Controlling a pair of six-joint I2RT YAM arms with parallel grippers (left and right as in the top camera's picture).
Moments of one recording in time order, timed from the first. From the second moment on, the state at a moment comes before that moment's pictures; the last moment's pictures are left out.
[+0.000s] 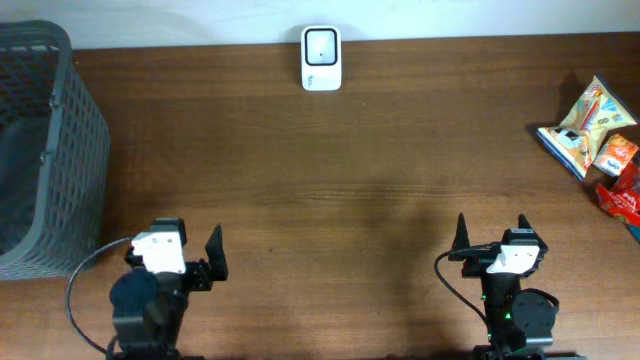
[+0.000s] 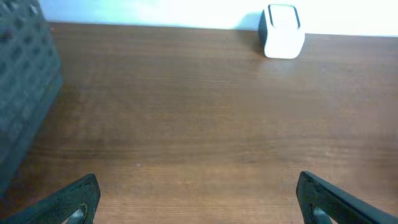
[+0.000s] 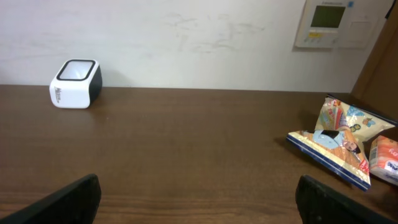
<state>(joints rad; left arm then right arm) 0.03 0.35 0.40 -0.46 0.07 -0.04 -0.02 0.01 0.01 -0.07 0.05 -0.04</state>
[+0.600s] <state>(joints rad) 0.03 0.01 0.01 -0.08 0.02 0.06 -0.02 0.01 0.01 -0.07 0.05 -0.04</state>
